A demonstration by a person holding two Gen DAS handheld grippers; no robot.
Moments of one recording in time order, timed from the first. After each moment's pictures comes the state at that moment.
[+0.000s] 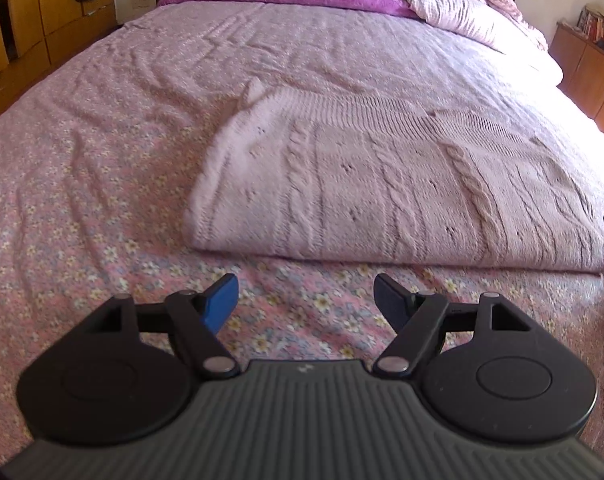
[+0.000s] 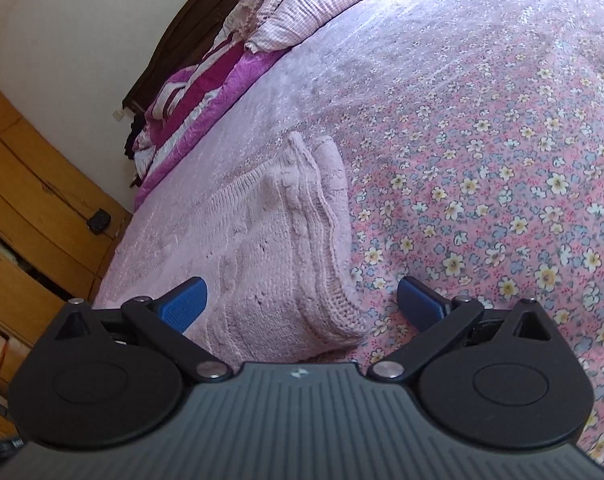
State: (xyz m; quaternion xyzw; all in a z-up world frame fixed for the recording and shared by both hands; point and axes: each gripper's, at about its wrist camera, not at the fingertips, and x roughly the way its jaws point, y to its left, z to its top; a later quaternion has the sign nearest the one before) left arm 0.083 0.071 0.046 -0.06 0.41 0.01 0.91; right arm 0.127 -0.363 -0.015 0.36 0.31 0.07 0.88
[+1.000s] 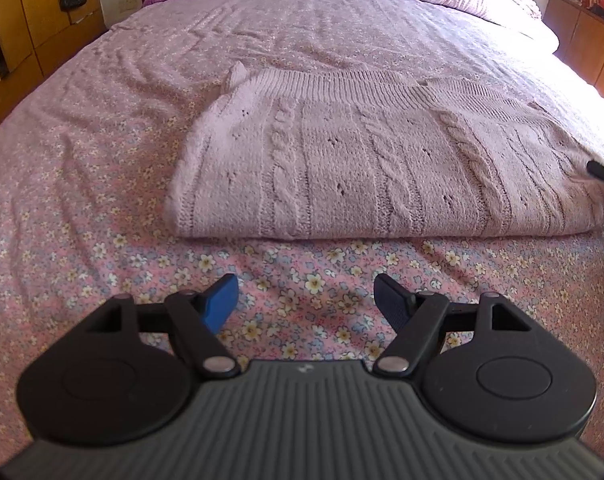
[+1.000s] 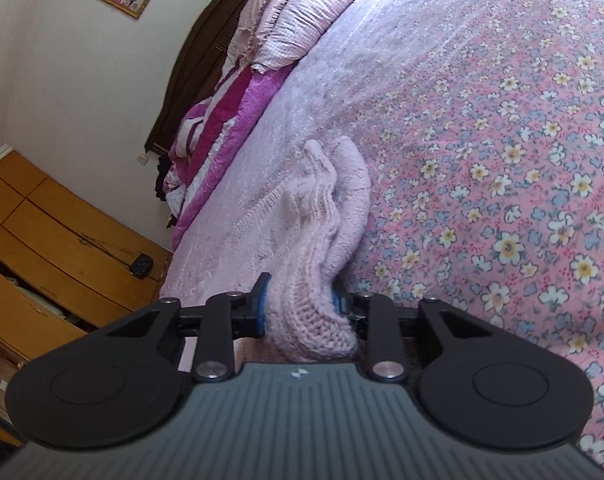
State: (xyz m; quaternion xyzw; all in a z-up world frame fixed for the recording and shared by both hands) left arm 0.086 0.060 0.038 -0.02 0.43 0.01 0.90; right arm 0.153 -0.358 -0.036 0.44 0.26 0.09 0.85
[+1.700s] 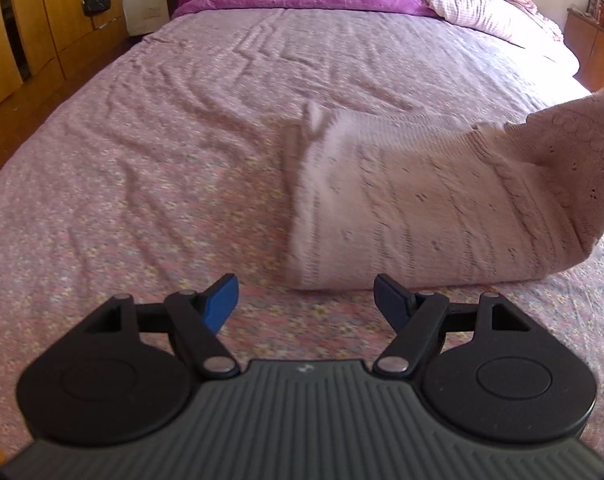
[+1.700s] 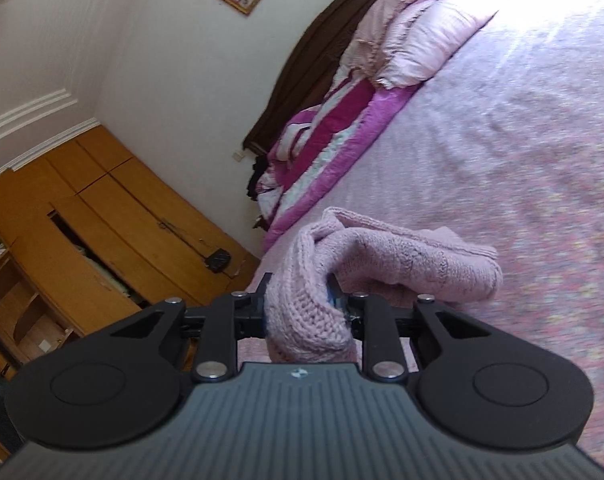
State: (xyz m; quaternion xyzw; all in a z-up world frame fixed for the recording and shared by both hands) left arm 0.094 0.130 0.073 -0.02 0.42 0.04 0.91; right arm 0.167 -0.253 0.074 0.41 0.19 0.21 0.87
